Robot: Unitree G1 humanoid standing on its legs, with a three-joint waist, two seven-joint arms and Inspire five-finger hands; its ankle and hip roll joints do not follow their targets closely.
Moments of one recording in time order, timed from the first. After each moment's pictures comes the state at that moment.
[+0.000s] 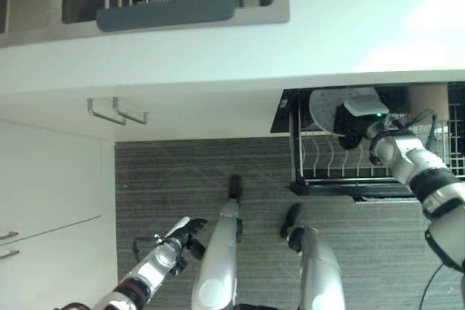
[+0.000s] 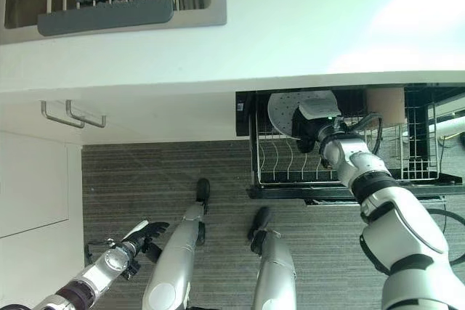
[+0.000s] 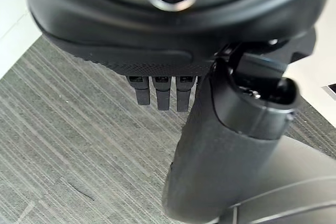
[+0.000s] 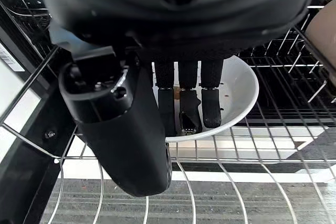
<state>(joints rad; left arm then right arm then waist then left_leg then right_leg) -0.21 0.51 -0.57 0.68 0.00 0.13 0.00 -0.99 -0.76 0.77 0.94 -0.45 -0.08 -0.05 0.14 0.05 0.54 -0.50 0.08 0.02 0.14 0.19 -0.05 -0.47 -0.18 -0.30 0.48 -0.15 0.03</state>
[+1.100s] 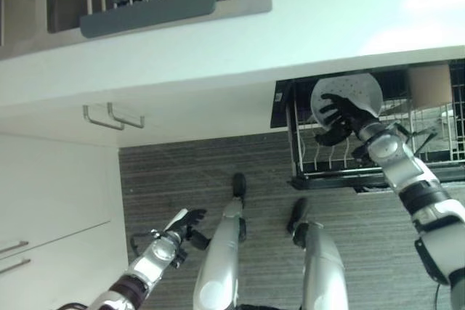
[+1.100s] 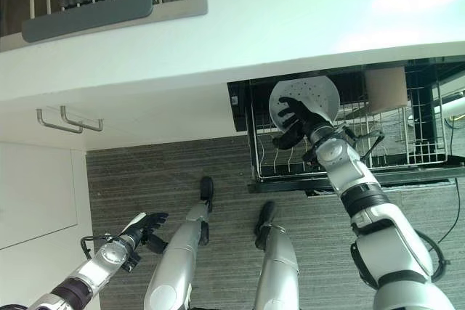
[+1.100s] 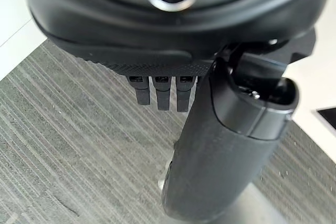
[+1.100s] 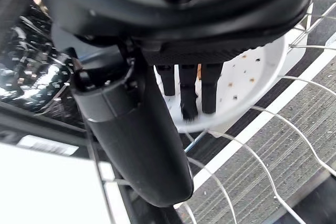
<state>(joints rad) -0.18 0.47 -0.44 0.67 -0.08 0.17 0.01 -0.72 -0.68 0.44 0.56 -0.05 0.09 0.01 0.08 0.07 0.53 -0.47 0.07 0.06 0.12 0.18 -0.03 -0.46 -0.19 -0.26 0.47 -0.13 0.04</state>
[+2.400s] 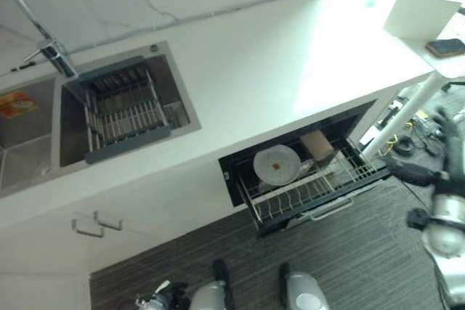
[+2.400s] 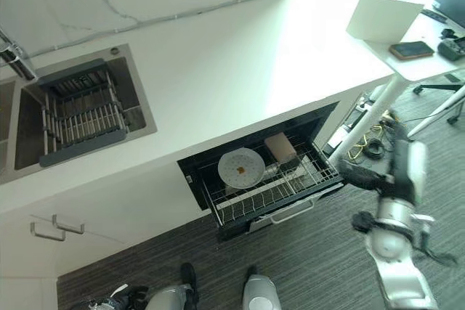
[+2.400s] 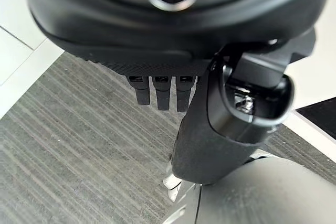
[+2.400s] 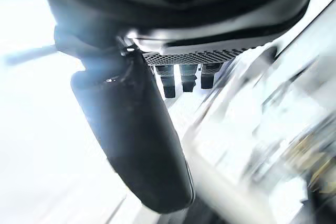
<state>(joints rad) 0.05 0.33 -0.23 1.00 0.12 0.17 -0.07 0.23 -0.62 -0.29 0.02 0.06 -0.08 -0.55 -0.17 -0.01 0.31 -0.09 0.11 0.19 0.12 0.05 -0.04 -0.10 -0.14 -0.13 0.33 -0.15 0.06</state>
